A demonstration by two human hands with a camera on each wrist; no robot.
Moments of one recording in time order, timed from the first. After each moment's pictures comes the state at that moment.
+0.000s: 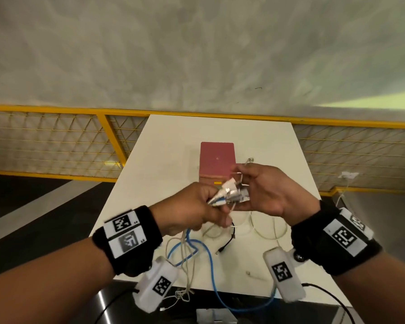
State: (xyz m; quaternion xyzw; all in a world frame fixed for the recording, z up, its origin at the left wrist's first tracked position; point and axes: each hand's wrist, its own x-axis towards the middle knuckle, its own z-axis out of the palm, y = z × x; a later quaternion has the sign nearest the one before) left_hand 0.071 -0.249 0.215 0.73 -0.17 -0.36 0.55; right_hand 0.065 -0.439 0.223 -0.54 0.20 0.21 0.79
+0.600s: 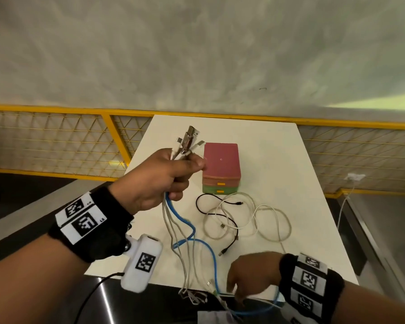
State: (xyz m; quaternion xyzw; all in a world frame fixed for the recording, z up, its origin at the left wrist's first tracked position) left_hand 0.097 -0.210 0.268 0.71 -0.10 -0.27 0.65; right_hand 0.001 -0.419 0.102 -0.84 -0.25 0.47 0.07
